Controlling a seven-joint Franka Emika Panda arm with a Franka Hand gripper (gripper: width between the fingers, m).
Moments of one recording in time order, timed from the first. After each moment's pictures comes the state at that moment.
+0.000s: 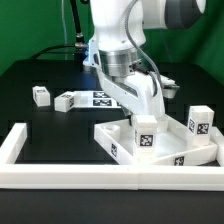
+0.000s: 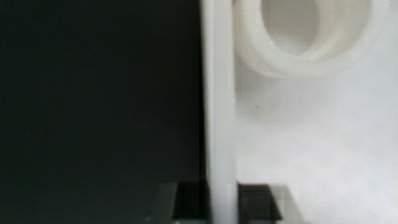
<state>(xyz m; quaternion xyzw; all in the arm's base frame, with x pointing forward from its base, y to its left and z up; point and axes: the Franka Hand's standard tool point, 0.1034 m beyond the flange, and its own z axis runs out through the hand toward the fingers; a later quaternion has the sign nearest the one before) 0.514 -0.008 0.015 -0.85 0.52 0.06 0.06</state>
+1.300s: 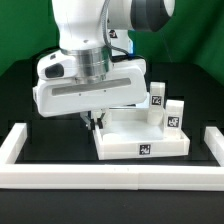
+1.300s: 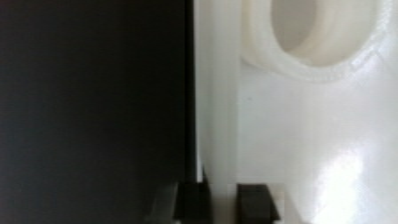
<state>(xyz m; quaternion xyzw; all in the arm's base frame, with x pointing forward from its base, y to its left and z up) 0.540 -0.079 0.020 -1.00 -0.08 0.02 0.06</state>
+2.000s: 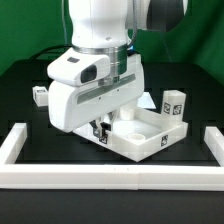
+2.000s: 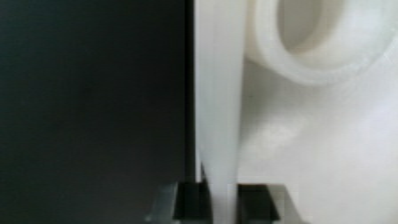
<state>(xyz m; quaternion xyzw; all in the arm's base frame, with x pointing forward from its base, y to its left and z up) 0.583 -0.070 0.029 -0.92 -0.39 0.01 0.03</state>
